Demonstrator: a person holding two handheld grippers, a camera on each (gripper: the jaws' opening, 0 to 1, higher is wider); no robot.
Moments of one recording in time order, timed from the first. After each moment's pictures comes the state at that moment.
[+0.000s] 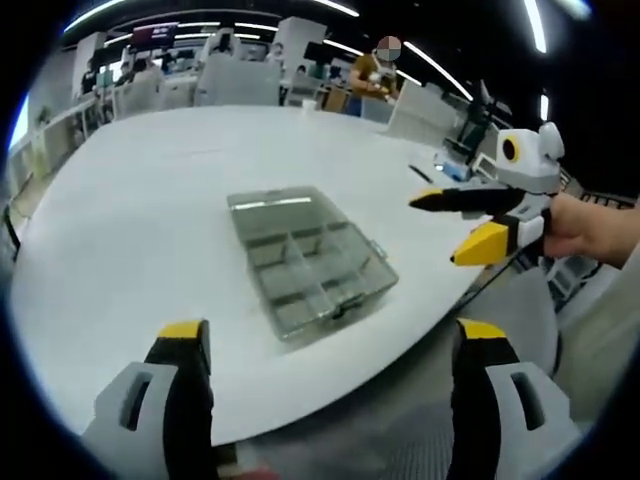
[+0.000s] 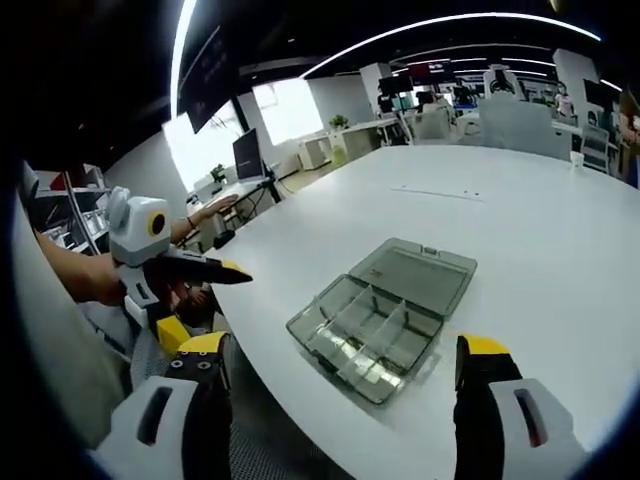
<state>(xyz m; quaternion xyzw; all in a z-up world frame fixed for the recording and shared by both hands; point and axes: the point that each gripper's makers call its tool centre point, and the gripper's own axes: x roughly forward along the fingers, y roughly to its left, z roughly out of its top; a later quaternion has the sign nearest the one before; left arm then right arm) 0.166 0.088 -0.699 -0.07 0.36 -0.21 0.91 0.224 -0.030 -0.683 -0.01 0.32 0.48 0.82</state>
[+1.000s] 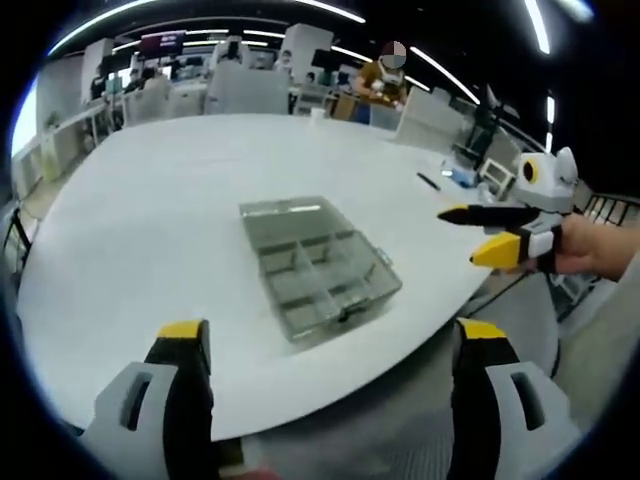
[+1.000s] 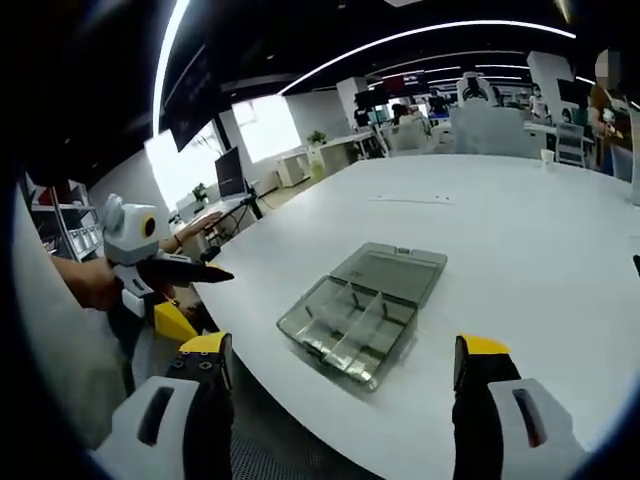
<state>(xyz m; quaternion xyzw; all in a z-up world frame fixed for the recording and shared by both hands) 0.161 0.095 -0.685 -0.06 0.34 -0.19 0.92 0.212 -0.063 -0.676 0.01 0.30 0.43 0.85</state>
